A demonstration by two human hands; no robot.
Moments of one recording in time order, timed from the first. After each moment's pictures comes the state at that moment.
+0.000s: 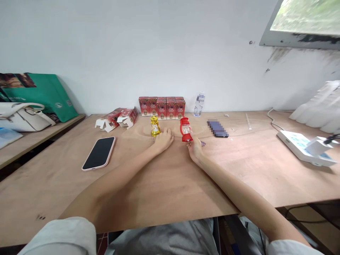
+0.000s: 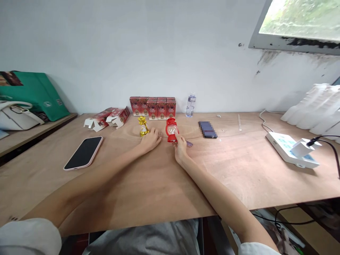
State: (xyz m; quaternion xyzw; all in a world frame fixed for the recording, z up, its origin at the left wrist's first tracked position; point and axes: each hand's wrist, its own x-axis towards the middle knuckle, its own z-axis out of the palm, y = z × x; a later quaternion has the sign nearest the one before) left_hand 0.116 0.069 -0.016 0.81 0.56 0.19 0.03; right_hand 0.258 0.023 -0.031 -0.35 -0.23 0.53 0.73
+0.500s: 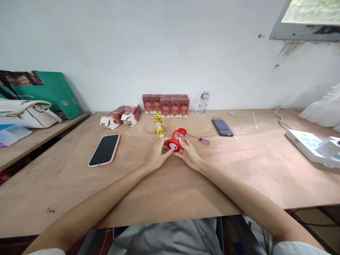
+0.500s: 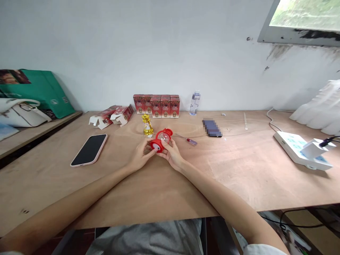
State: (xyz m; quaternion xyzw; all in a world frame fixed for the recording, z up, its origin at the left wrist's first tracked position) left_hand 0.073 -0.015 -0.019 0.75 0.37 0.47 0.29; right_hand 0.228 -0.021 -0.019 -0.29 -0.32 0.70 0.57
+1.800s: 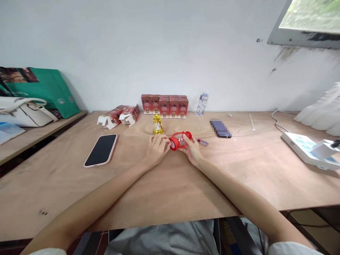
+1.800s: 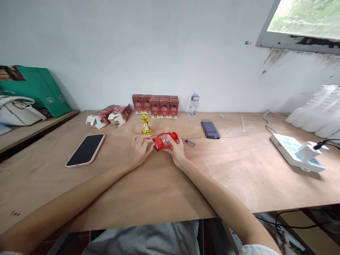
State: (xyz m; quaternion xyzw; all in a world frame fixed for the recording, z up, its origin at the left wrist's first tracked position) left_hand 0.074 0.008 -0.022 0.81 0.39 0.44 -0.06; right_hand 0.240 0.000 -0.022 -0.36 -0.29 0.60 0.65
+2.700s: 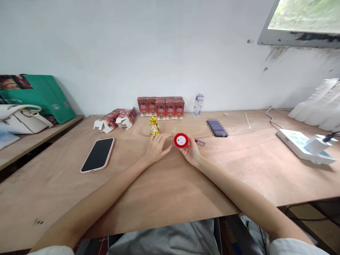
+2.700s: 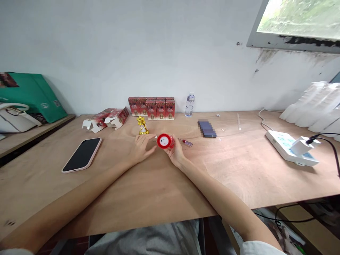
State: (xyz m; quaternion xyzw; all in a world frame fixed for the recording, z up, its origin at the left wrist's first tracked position) left_hand 0.075 0.030 -0.023 0.86 0.32 0.38 -0.11; right_hand 0.247 -0.001 -0.016 -0.32 -0.18 0.67 0.64
